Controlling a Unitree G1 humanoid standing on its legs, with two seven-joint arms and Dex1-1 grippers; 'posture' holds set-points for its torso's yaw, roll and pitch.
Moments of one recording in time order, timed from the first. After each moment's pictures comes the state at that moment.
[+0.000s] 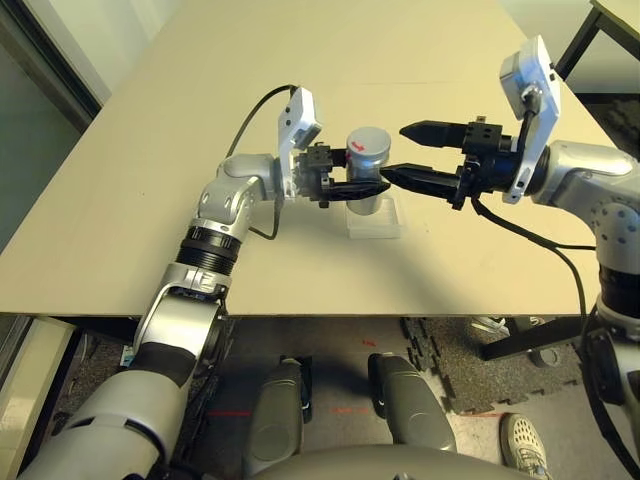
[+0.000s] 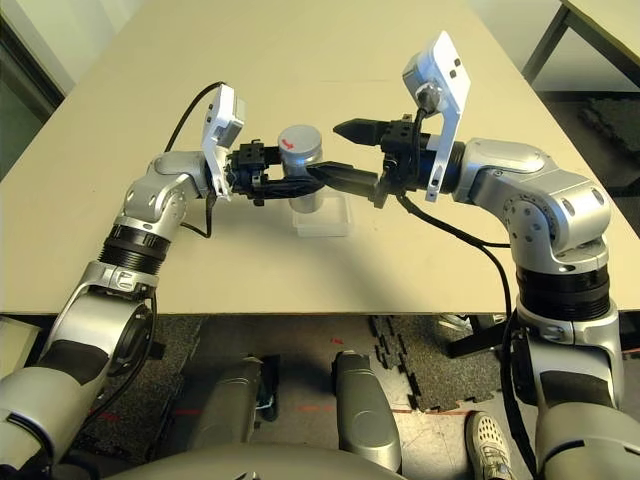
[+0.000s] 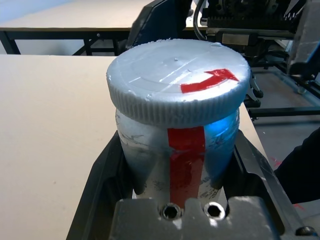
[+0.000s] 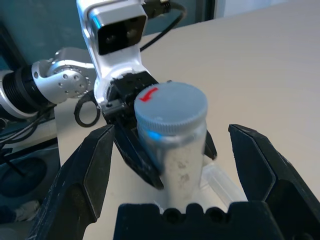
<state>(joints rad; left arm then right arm) -0.88 0.28 -0.14 0.45 -0.37 0.25 -1.24 -0.72 -0.62 -0.04 -0.27 0.68 0.88 0.83</state>
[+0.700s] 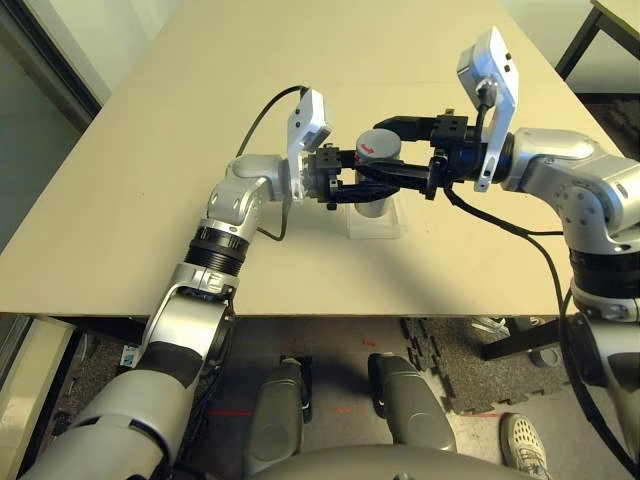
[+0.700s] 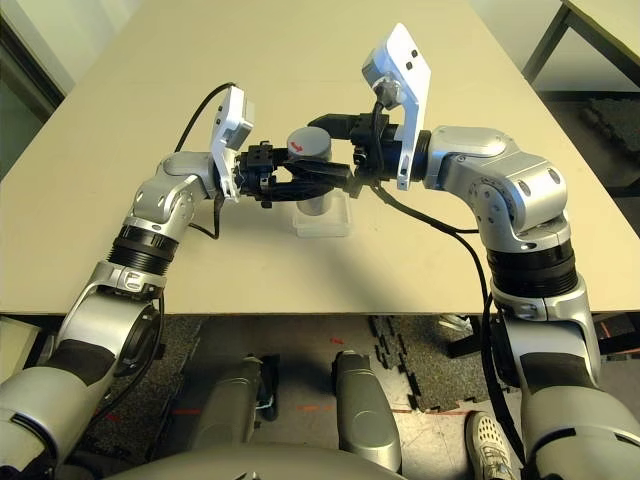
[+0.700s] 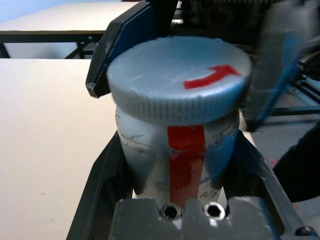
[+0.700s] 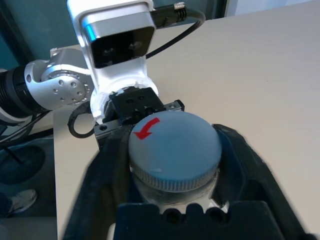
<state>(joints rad) -0.88 0.25 -0.14 0.45 -0.35 0.25 -1.25 -0.80 -0.57 0.06 -0.19 0.60 0.84 0.85</state>
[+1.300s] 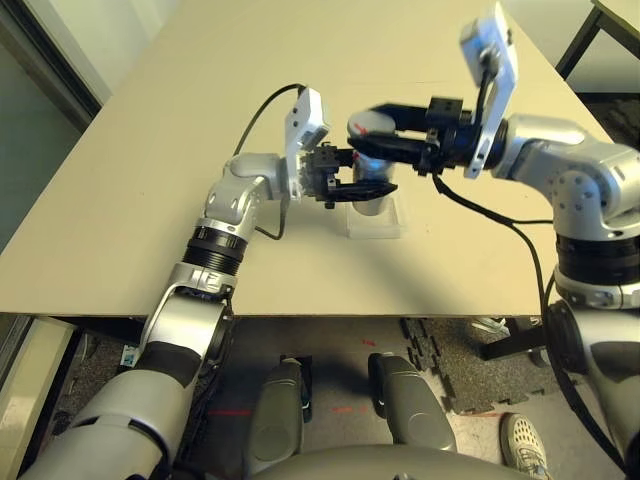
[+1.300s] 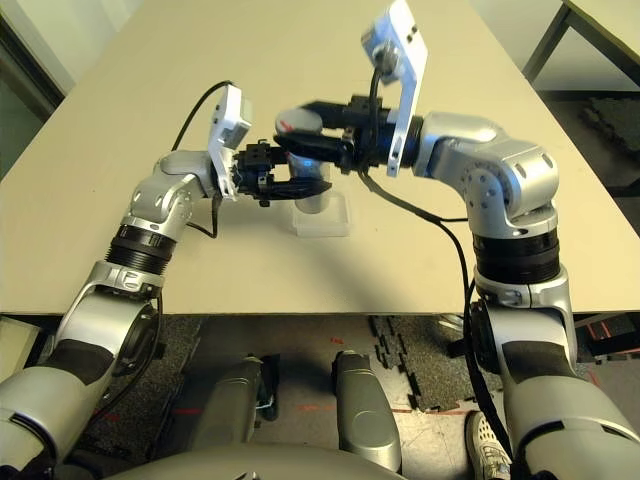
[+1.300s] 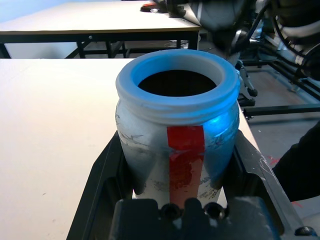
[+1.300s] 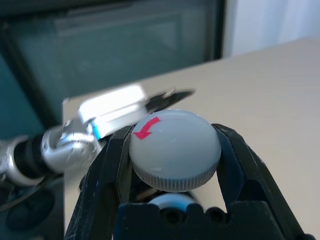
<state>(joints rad) -0.88 0.25 -0.14 0.45 -0.34 0.24 -1.25 -0.92 -0.46 -0.07 -0.10 0.67 0.91 0.73</state>
